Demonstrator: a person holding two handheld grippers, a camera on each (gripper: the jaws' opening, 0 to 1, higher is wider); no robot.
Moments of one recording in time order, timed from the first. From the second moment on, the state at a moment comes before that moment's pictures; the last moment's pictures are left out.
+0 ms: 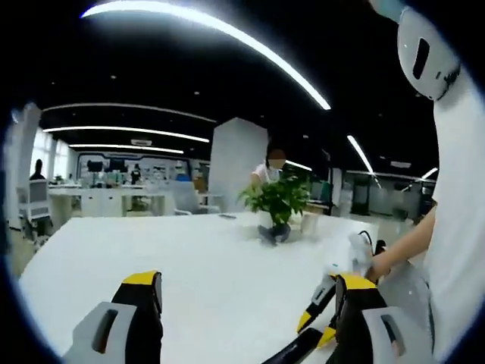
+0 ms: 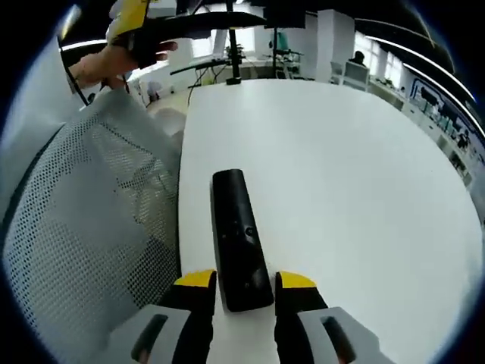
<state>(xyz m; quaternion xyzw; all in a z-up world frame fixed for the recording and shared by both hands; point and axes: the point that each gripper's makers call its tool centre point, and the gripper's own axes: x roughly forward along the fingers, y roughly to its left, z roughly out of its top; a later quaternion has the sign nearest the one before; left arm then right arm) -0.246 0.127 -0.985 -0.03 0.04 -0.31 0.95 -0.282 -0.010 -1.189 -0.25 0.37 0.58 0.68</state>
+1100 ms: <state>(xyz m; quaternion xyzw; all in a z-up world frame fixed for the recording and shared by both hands) -0.257 0.187 -0.979 -0.04 0.03 -0.20 0.98 -0.258 -0.011 -1.192 -0.33 0.37 0.62 0.61</state>
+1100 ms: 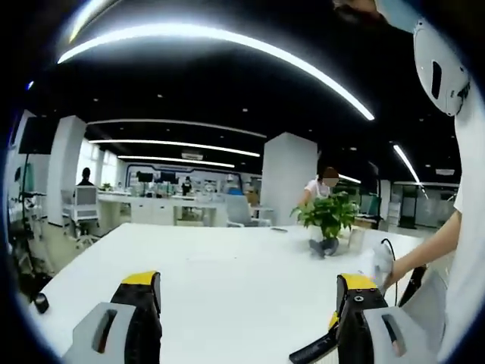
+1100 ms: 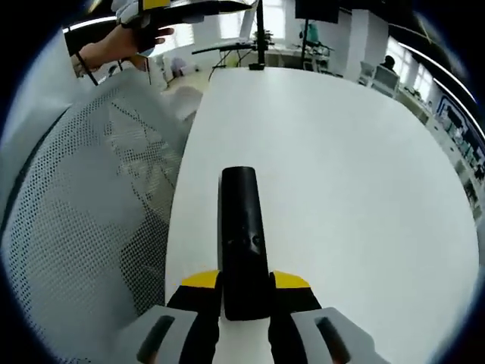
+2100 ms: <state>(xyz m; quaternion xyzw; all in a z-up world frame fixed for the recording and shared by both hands) -0.259 0.187 -0.987 -0.03 0.05 -0.21 0.98 -0.133 -0.027 -1.194 -0.39 0.41 0.59 0.58</state>
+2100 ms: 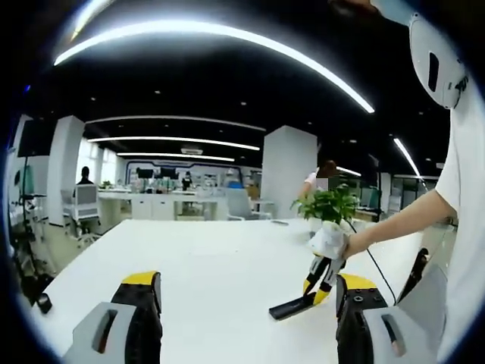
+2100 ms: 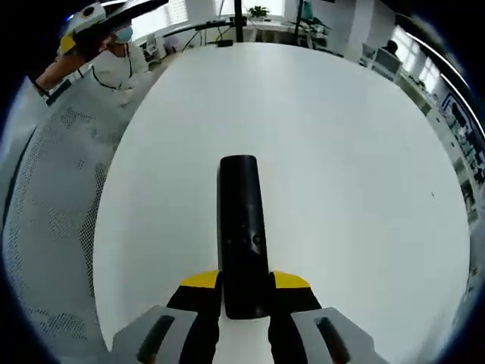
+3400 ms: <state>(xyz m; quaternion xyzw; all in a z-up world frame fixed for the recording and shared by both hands) -0.255 0.182 -0.994 -0.03 0.06 -0.22 0.97 -0.032 -0.019 -1.170 -0.23 0.34 0.46 0.79</state>
